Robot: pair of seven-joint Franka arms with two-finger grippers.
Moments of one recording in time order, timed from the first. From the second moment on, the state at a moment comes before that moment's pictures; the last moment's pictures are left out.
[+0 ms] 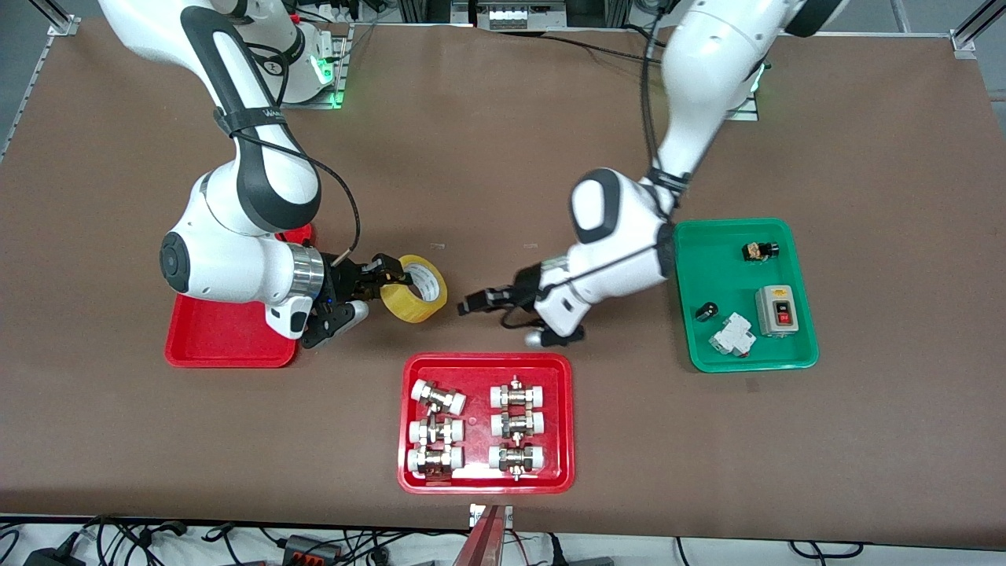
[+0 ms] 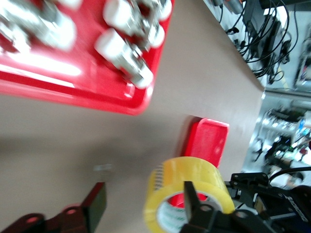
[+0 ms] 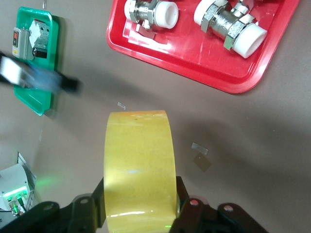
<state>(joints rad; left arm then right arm) -0.45 0.72 -0.09 -1.37 -0.95 2.34 -0.15 0.30 0.51 0.02 -1.59 0.66 2.01 -0.36</state>
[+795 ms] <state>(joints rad) 0.02 0.42 -0.10 -1.37 -0.16 1.53 0.18 -0.13 0.51 -0.02 -1.60 0.65 1.71 -0.36</state>
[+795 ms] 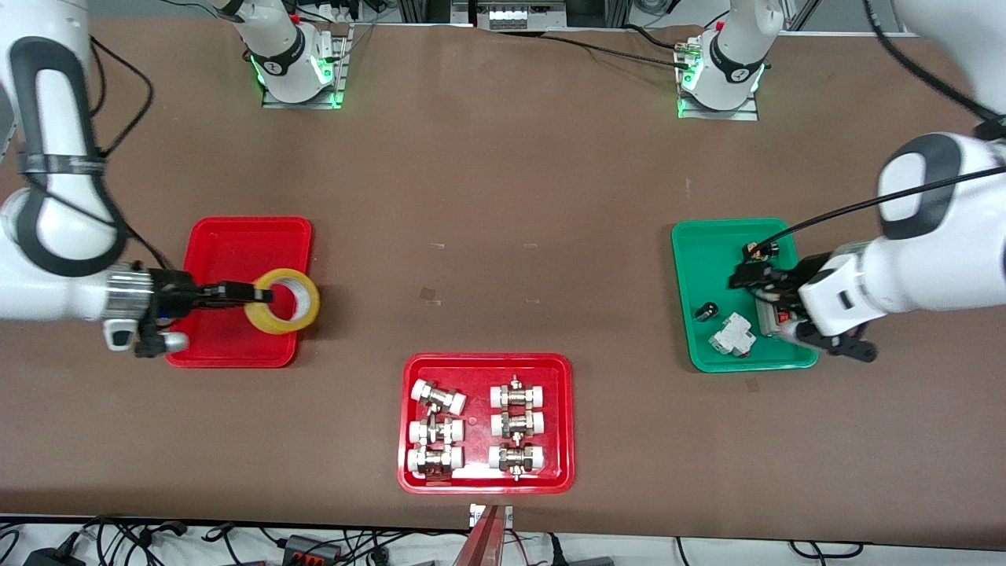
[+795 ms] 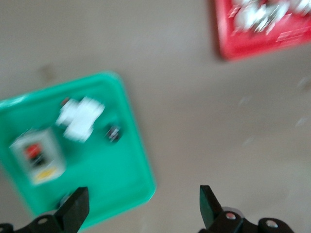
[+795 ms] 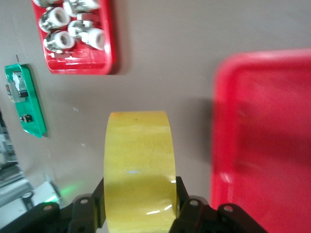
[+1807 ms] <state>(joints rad) 0.01 0.10 -0.24 -1.65 0.02 1.54 -0.07 -0.33 0.72 -0.01 -1.61 0.59 1.58 -0.56</state>
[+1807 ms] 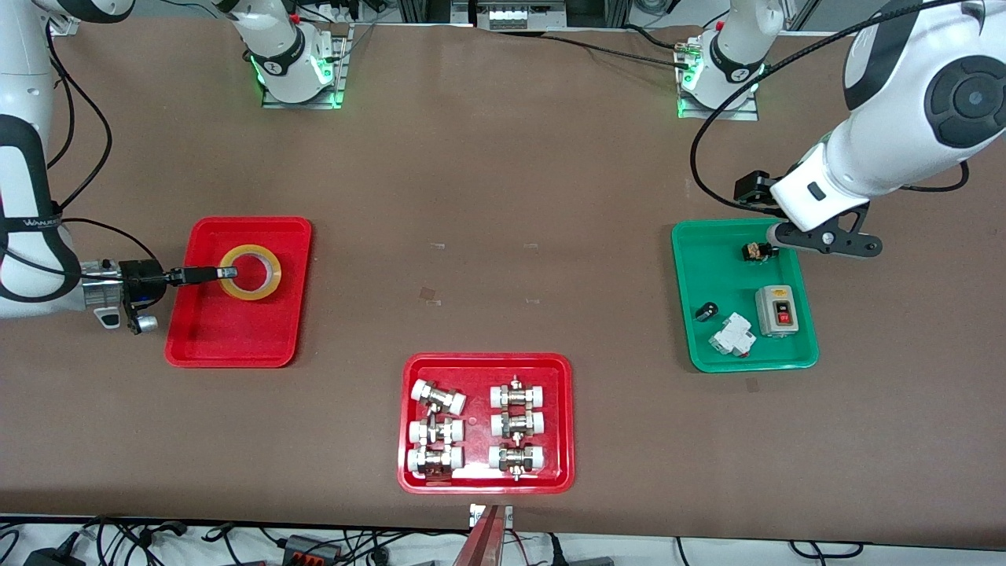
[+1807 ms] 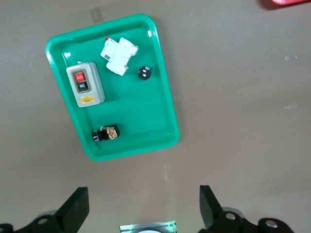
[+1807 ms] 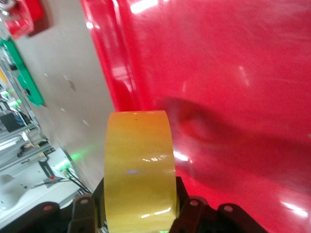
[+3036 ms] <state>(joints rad) 0.07 0.13 -0.22 -1.50 0.02 1.46 -0.18 -0.25 0.72 0.00 -1.60 0.43 1.66 -0.56</state>
